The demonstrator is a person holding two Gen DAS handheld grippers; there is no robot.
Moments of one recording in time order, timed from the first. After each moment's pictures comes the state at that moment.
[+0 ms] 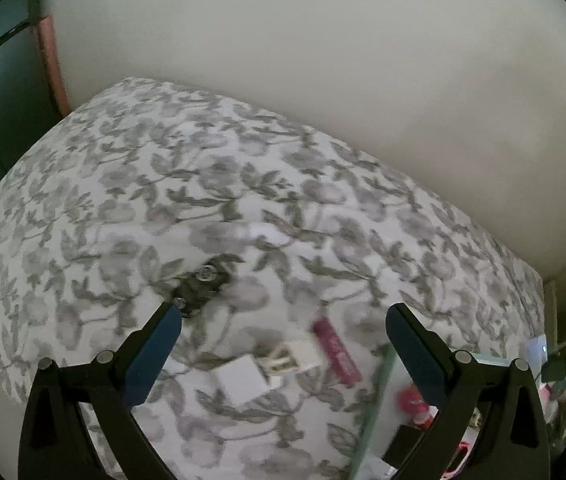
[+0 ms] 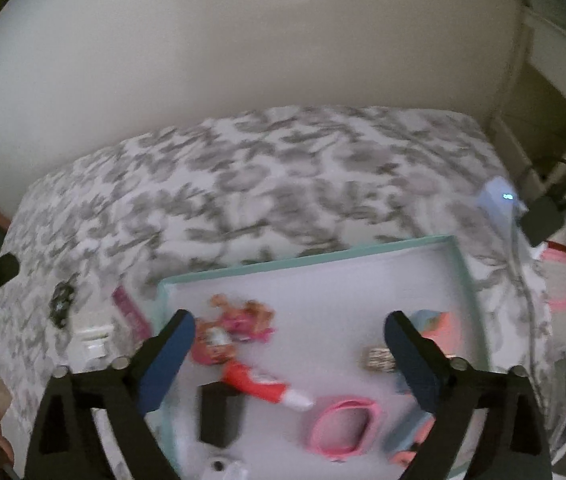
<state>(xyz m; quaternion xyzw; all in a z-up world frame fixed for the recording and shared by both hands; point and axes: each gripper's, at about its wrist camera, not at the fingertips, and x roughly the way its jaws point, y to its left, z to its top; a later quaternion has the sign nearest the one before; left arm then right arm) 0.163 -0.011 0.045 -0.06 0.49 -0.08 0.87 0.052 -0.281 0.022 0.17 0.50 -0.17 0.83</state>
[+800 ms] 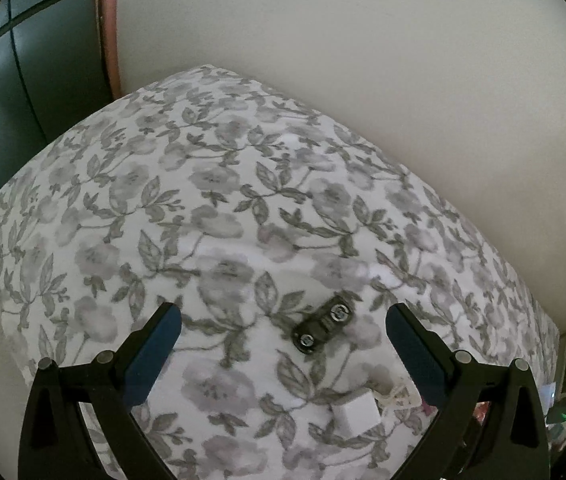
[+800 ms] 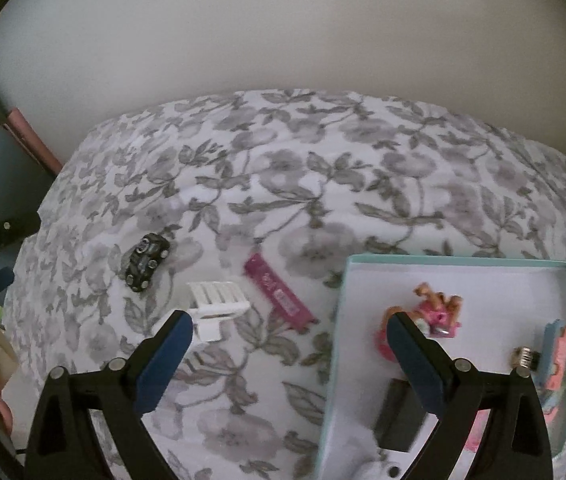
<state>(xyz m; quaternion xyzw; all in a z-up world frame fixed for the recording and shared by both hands) 0.196 0.115 0.036 -0.12 0.49 -0.02 0.87 0.108 -0.160 0.010 0.13 0.51 -0.07 0.85</state>
